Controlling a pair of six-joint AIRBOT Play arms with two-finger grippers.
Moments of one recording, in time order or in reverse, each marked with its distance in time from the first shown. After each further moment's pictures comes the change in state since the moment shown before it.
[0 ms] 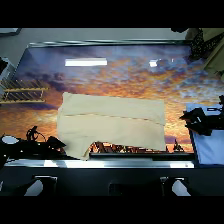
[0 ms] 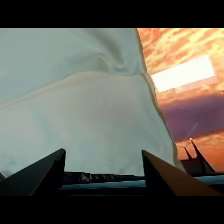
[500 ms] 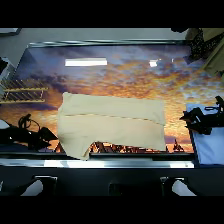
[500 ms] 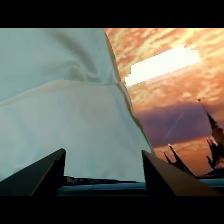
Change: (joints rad) left arm -0.007 -0.072 0.235 0.143 -0.171 -0.060; right arm 0.010 -0.119 0.041 -0.055 -0.015 0.001
